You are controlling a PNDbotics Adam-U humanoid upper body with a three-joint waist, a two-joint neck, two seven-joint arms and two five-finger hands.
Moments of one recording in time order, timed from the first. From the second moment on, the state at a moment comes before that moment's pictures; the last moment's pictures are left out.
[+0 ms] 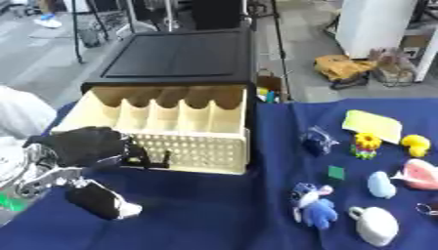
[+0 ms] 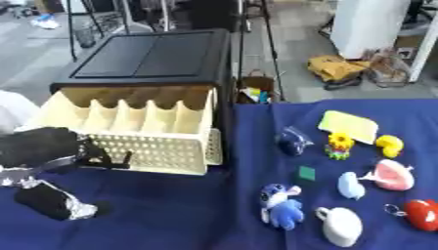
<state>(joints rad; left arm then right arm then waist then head) -0.45 0.97 -0.34 -1.97 -0.63 0.19 -0.61 -0.59 -0.28 -0.05 -1.99 0.13 -0.25 -0.20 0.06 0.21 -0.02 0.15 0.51</state>
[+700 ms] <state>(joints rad) -0.47 0.95 -0.33 -1.89 -0.55 0.23 -0.56 -0.59 -0.28 -0.05 -1.99 0.12 -0.25 -0.20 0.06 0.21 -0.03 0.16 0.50</state>
